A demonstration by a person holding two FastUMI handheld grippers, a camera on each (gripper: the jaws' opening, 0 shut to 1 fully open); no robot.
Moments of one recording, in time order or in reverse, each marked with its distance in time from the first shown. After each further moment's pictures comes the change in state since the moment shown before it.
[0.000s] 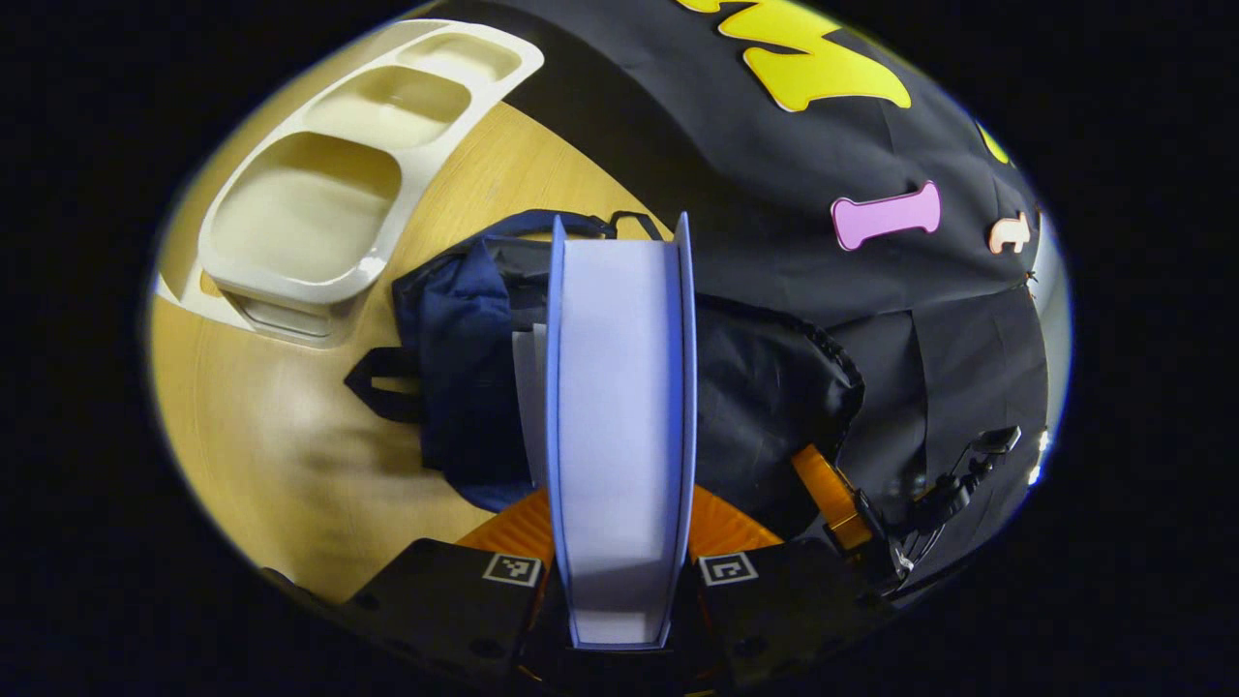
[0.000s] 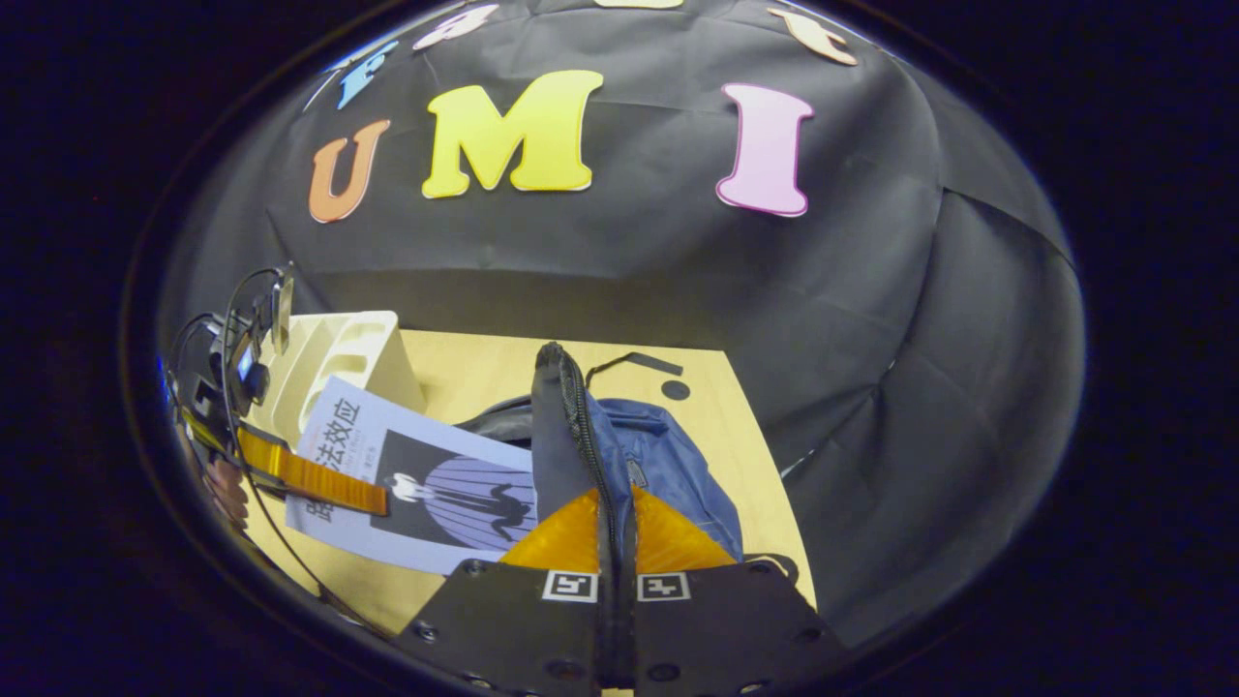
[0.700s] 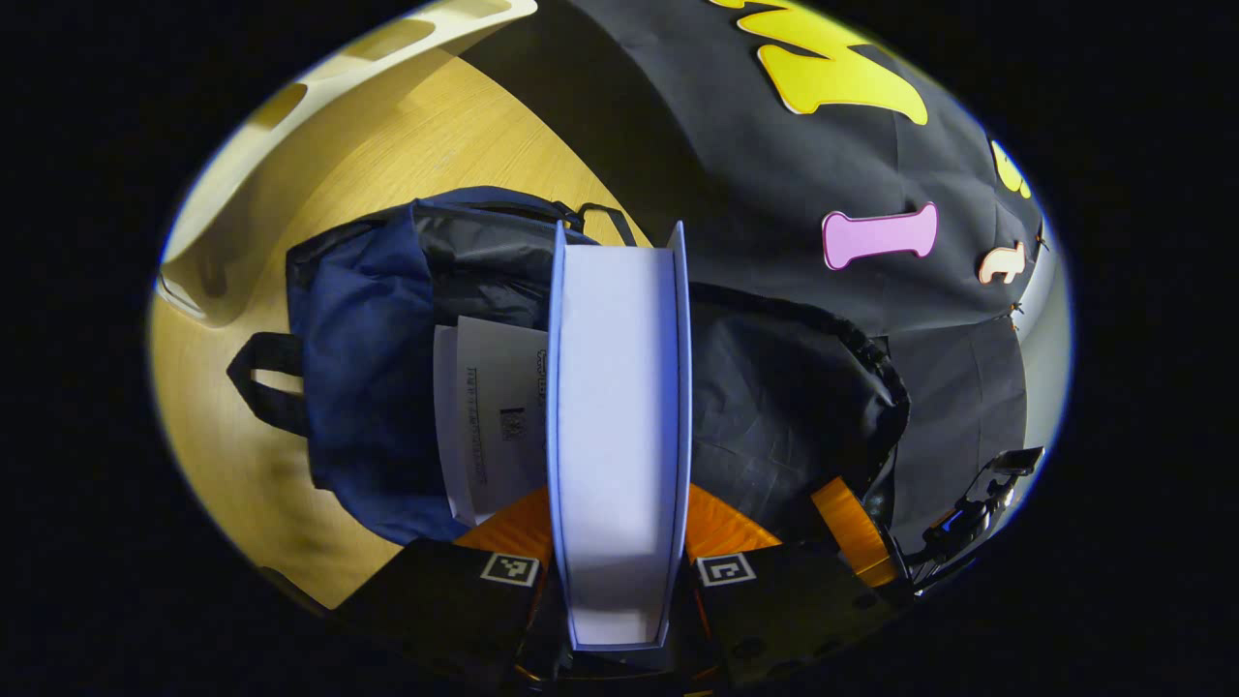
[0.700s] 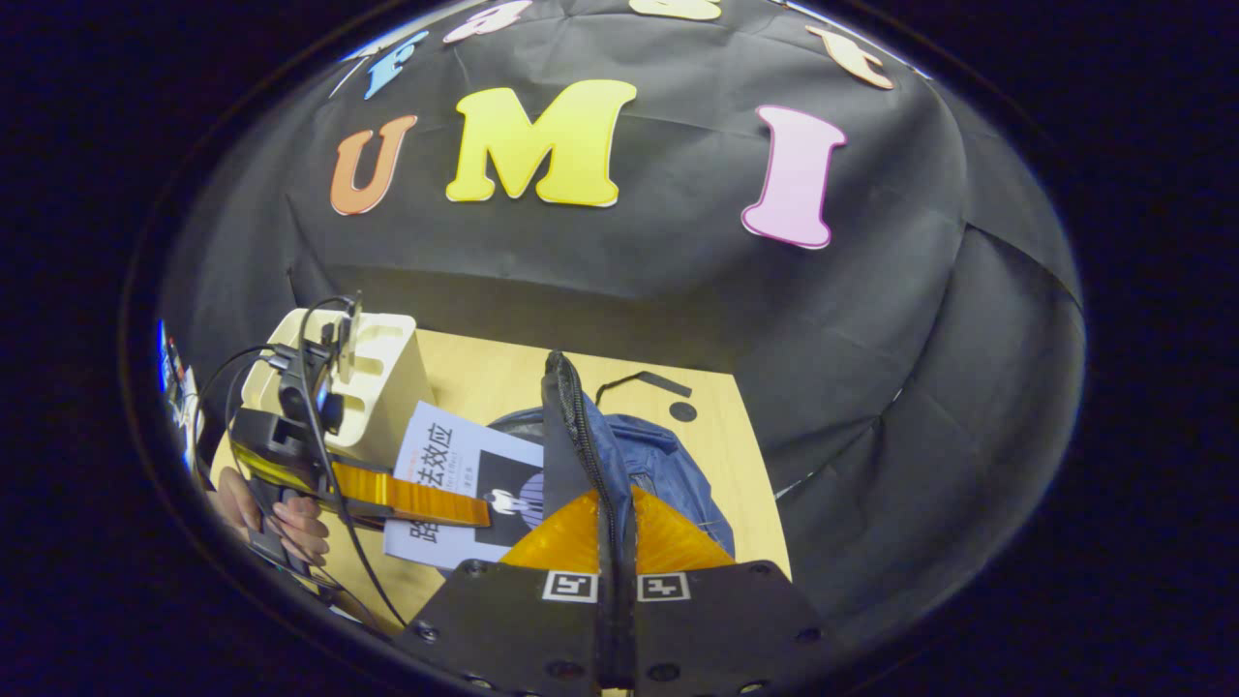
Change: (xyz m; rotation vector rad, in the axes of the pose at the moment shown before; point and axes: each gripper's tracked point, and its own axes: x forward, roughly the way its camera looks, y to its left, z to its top) left arm 0.065 -0.024 0.005 -0.083 -0.022 -0.122; right arm -0.010 0.015 0.027 -0.077 -0.025 0.022
